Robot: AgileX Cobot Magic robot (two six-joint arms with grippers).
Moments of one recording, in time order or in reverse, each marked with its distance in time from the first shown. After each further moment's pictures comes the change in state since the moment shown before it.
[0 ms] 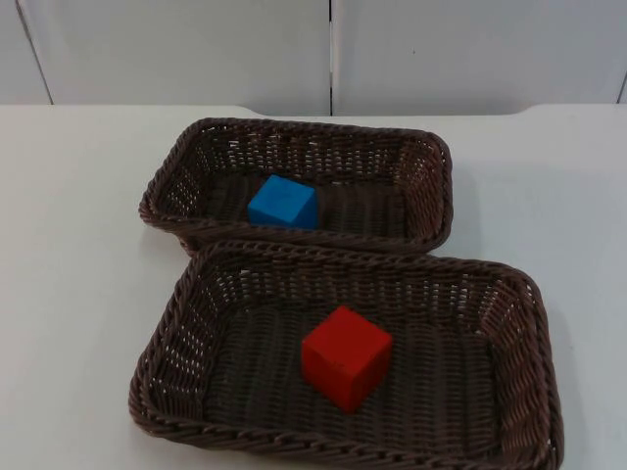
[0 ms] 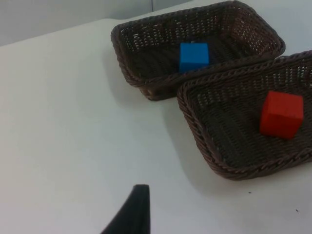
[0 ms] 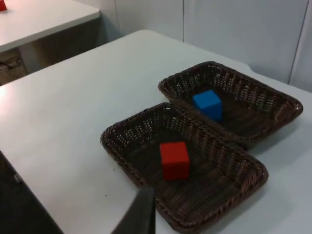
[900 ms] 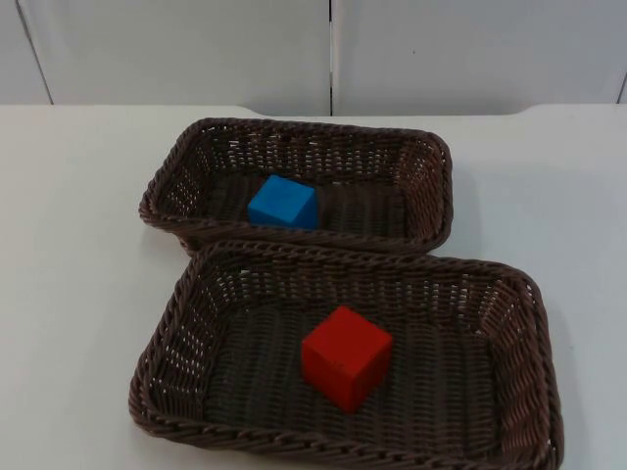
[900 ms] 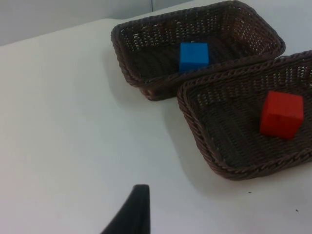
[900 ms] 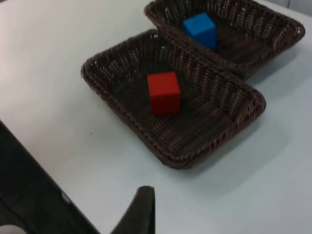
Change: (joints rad) right arm 0.000 -0.010 0.120 -0.037 0.069 0.030; left arm 0.000 0.000 0.000 0.000 0.000 0.000
